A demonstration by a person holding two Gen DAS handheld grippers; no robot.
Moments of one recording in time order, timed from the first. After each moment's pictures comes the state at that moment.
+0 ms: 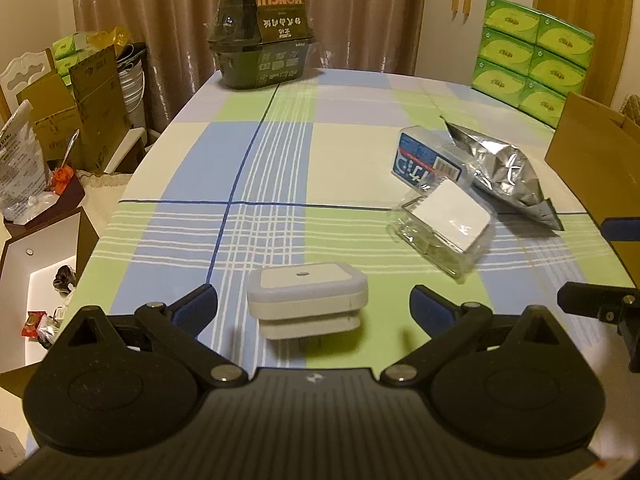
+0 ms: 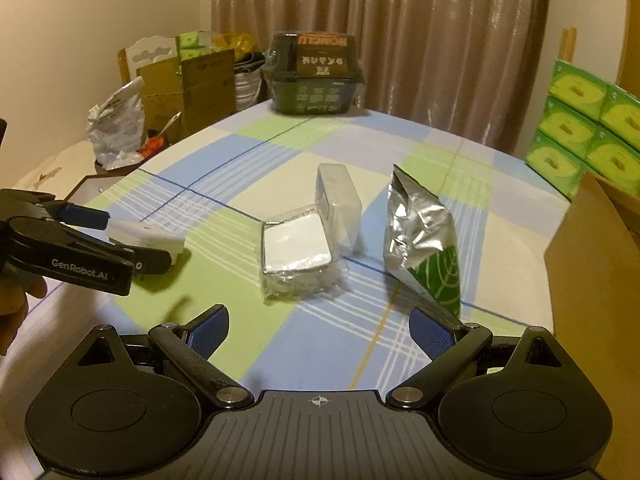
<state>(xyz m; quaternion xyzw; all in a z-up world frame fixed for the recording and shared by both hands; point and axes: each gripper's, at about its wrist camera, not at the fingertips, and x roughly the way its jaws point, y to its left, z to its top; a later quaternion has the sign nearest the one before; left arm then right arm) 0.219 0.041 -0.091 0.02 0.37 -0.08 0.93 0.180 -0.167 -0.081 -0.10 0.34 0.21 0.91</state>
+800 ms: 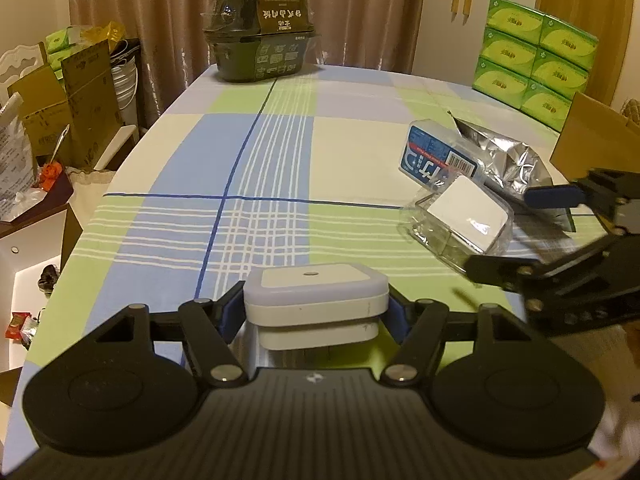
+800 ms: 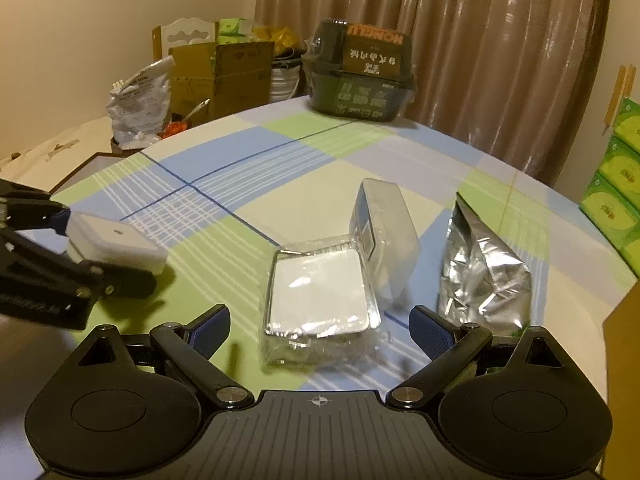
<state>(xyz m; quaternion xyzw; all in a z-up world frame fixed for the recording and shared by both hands) 0.233 0.048 -0.109 0.01 0.37 -0.10 0.93 0.246 -0.128 -0.124 -0.15 0.32 0.26 0.90</state>
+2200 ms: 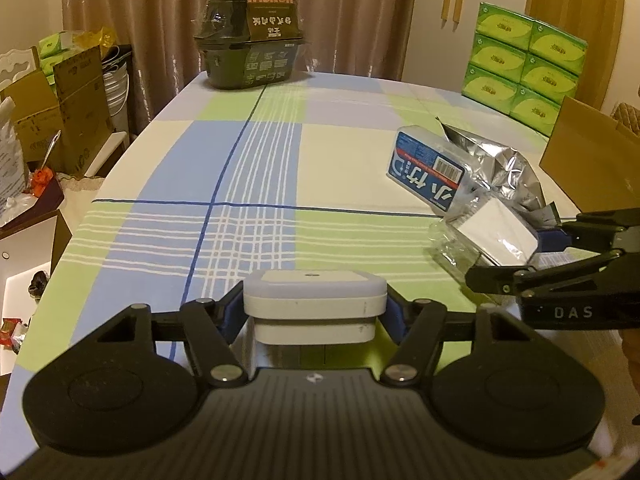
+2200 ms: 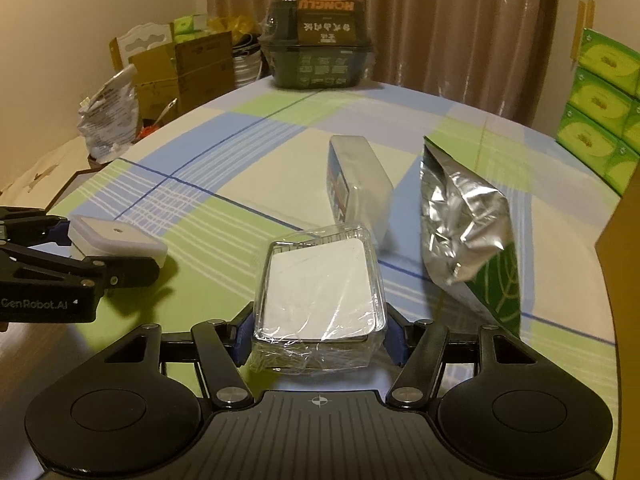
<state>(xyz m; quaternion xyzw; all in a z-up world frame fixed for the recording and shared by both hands) 0.232 0.045 -0.109 0.01 0.35 -0.11 0.93 0.230 -0.146 -0.121 -0.08 0.37 0.21 0.90</state>
